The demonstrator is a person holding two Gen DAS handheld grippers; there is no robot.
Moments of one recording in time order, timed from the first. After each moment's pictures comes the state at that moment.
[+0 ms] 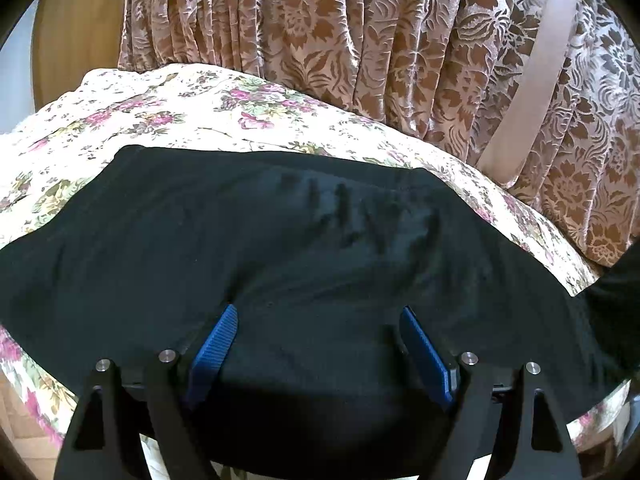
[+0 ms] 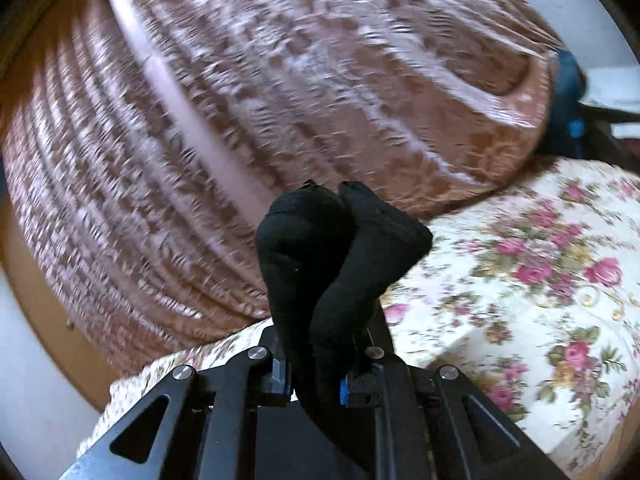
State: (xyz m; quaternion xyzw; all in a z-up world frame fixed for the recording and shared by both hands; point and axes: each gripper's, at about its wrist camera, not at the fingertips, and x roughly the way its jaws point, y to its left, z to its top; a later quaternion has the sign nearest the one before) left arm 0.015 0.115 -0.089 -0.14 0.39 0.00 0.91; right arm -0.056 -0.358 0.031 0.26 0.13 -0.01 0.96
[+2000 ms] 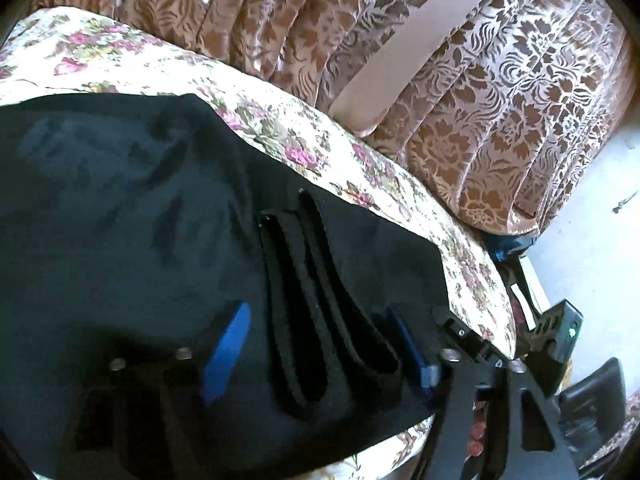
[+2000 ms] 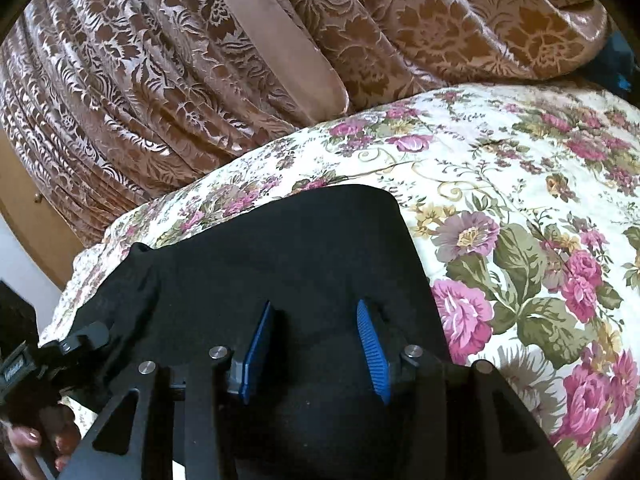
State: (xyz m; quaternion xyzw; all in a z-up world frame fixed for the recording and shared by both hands) left arm 0.045 -0.002 -0.083 -0.23 0.43 -0.25 0.84; right arm -0.008 -0.291 -0.114 0.18 0.35 0.02 0.92
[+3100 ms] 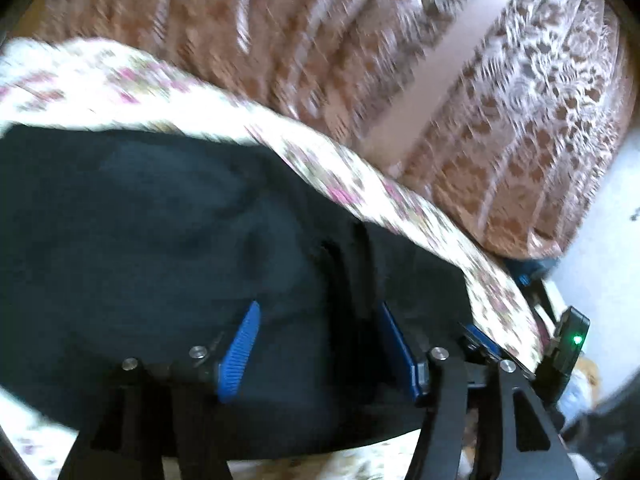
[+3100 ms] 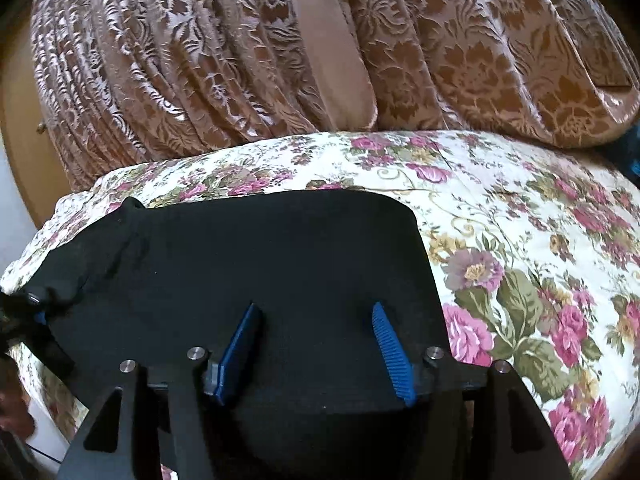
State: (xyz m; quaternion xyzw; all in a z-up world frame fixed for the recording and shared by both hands) left arm 0.011 0.055 -0.072 -0.22 0.36 -0.17 0.89; right arm -0.005 -0.265 -0.113 0.05 0.34 0.03 0.94
